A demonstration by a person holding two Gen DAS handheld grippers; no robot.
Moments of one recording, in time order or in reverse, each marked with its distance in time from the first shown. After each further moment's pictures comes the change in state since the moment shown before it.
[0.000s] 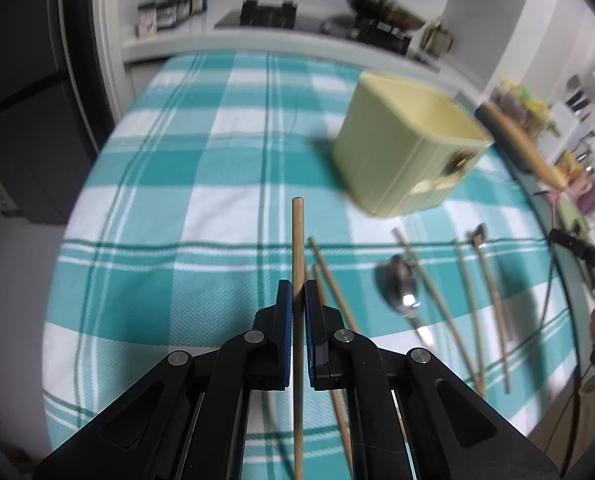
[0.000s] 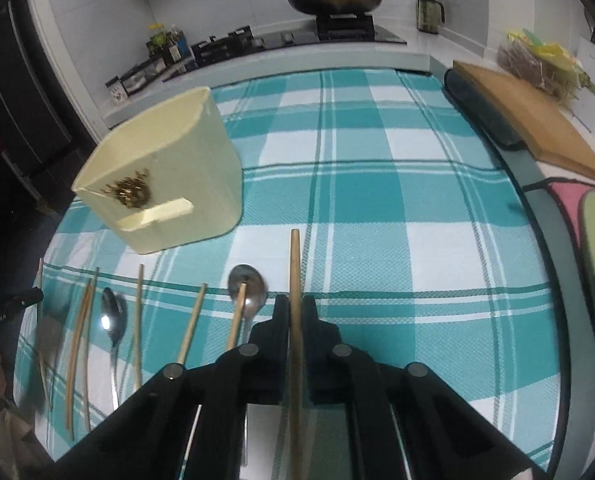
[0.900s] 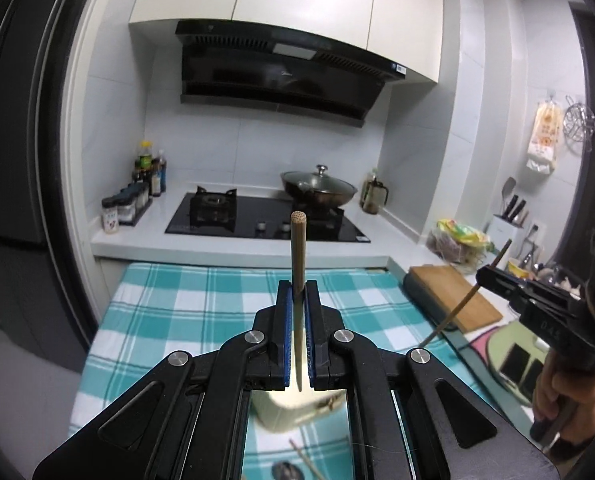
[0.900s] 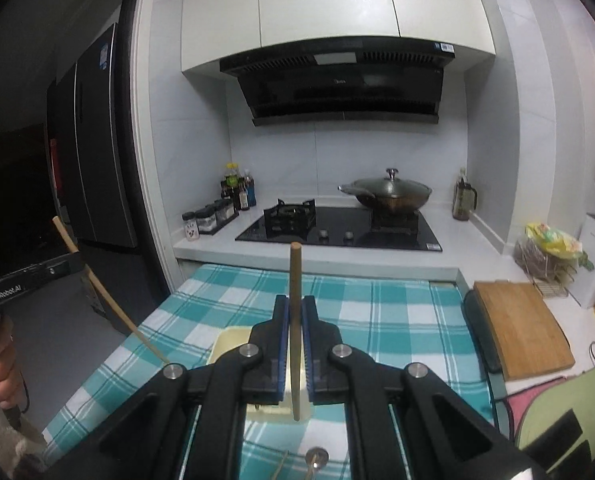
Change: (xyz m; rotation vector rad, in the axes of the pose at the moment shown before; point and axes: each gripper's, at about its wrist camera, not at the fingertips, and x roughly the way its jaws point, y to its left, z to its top) left arm -0.125 -0.110 0.152 0.082 -0.527 -0.085; right arm -0.152 0.110 0.130 -0.191 -0.533 0.050
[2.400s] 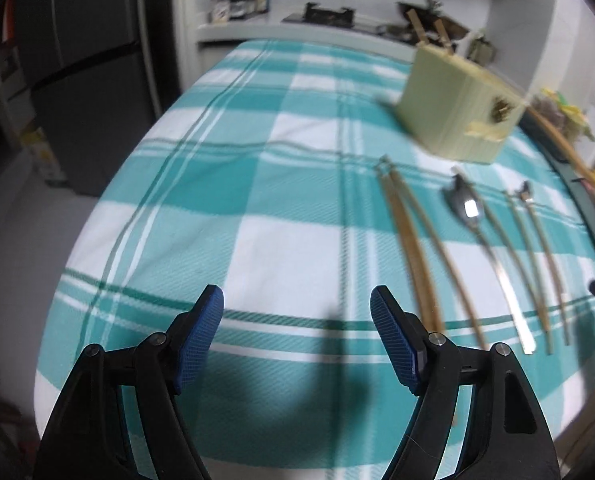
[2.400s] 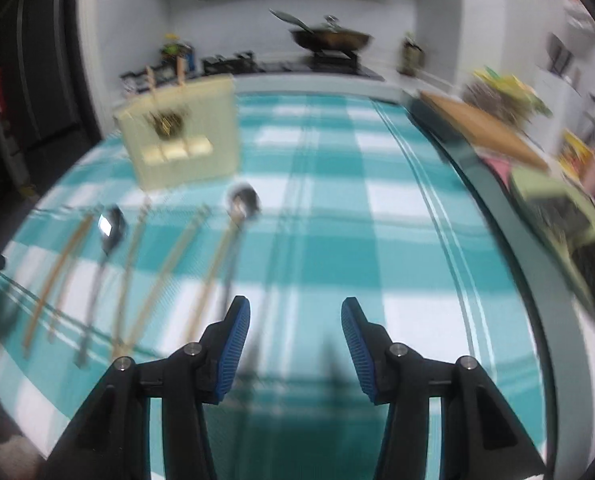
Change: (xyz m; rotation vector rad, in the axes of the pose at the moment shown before) left arm -0.033 0.123 -0.306 -0.126 0.502 0.316; right arm -0.029 -0.057 -0.310 0.124 0.476 -0.233
